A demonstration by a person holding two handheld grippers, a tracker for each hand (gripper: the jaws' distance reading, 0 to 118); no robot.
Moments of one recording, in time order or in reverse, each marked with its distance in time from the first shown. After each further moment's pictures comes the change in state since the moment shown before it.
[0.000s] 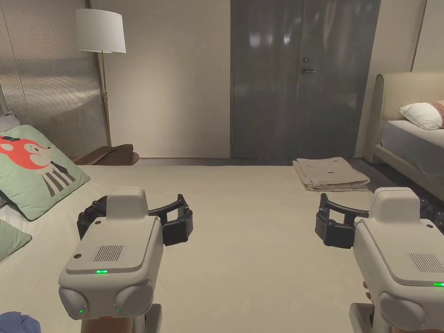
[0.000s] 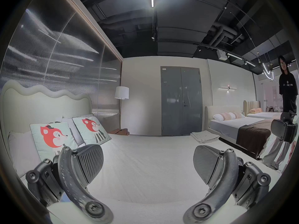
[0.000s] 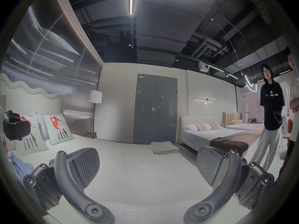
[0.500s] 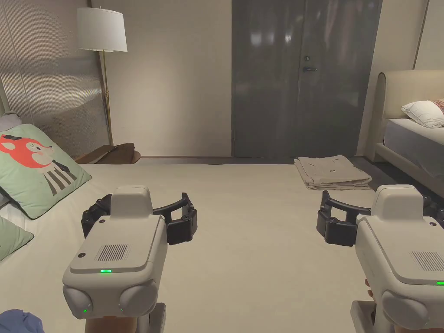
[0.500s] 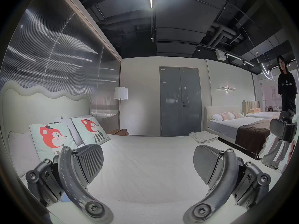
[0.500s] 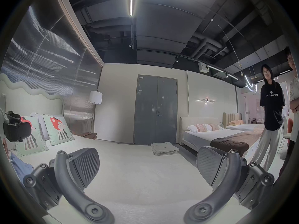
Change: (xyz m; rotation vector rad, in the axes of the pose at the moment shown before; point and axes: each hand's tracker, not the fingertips) left arm 0.002 -0.002 0.000 0.004 -0.009 -0.003; right arm -0.002 0.007 0.009 0.009 0.003 -0.002
